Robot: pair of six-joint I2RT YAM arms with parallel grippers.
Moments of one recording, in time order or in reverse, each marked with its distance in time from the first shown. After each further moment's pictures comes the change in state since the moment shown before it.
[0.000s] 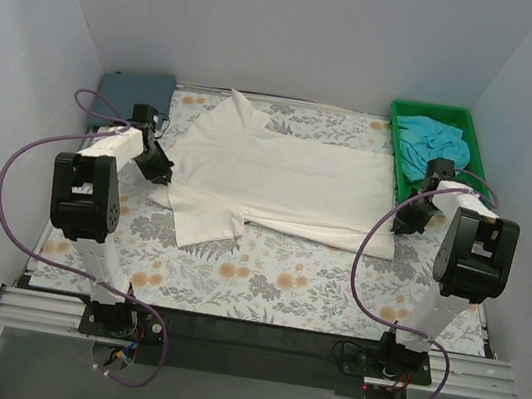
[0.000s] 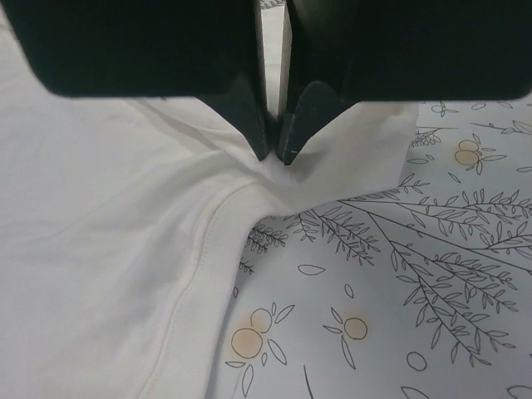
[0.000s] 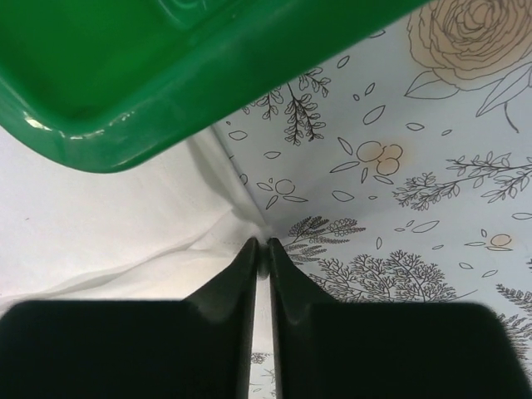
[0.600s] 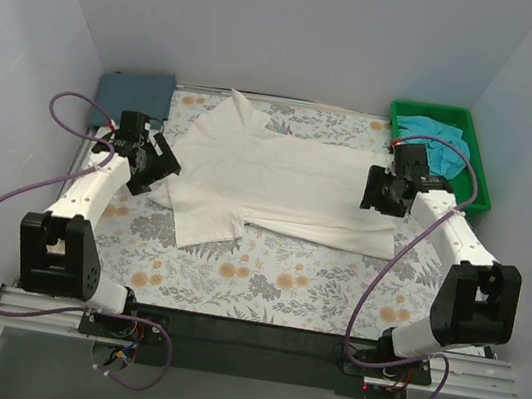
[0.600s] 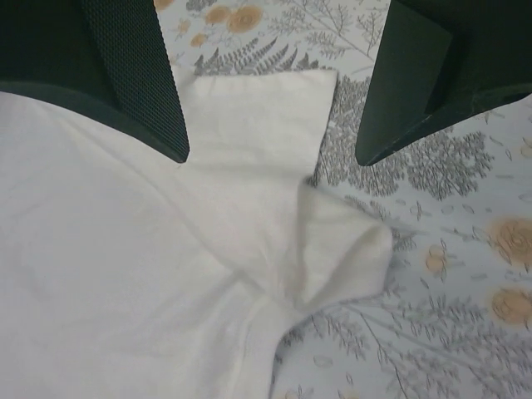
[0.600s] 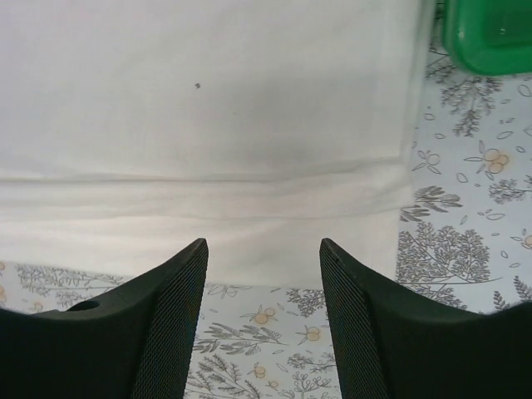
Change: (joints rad) left arm -0.029 -0.356 -0.159 0.023 -0.022 0.002; right arm 0.261 -0.300 -0.029 0.024 0.051 -0.142
